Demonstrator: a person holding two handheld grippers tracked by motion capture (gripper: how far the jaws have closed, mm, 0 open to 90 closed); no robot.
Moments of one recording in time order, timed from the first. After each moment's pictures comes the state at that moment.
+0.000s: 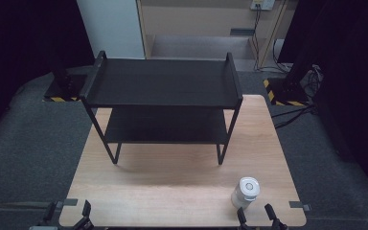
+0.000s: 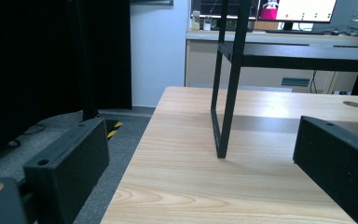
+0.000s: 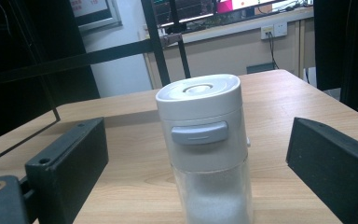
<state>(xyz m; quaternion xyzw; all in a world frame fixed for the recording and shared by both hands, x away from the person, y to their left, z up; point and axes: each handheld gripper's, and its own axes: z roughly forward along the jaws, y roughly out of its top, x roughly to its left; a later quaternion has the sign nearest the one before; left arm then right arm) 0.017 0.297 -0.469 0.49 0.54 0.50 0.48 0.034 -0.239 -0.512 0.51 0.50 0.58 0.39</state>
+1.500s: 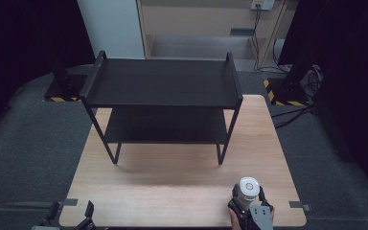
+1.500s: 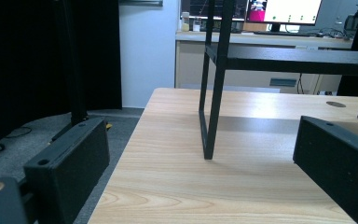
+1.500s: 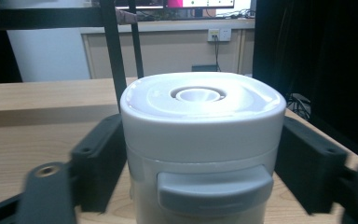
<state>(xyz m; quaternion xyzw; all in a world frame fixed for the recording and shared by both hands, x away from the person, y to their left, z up) 0.019 0.298 -0.466 0.50 0.53 0.48 0.49 0.092 -0.168 -0.511 0.54 0.50 0.47 0.49</state>
